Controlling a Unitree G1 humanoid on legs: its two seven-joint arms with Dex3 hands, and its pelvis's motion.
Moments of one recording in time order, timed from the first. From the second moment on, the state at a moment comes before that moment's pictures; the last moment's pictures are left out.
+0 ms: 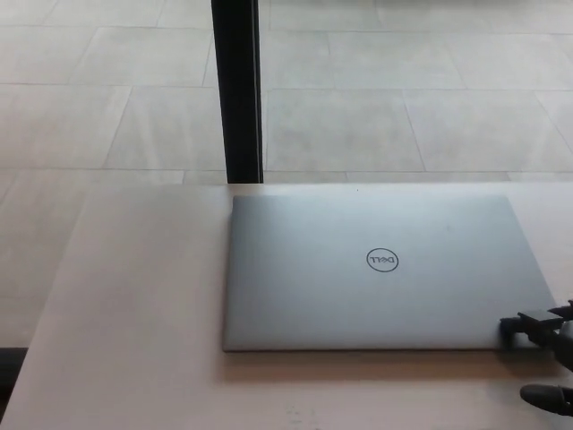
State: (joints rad) left_arm -0.08 0.57 0.75 1.26 -0.34 0.01 0.00; right_arm -0.32 -0.87 0.53 0.46 -0.58 -0.18 0.00
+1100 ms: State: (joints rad) left_arm -0.09 0.57 0.74 1.26 -0.34 0.01 0.00; right_arm -0.30 -0.86 -0.12 0.23 -0.23 -0.13 0.22
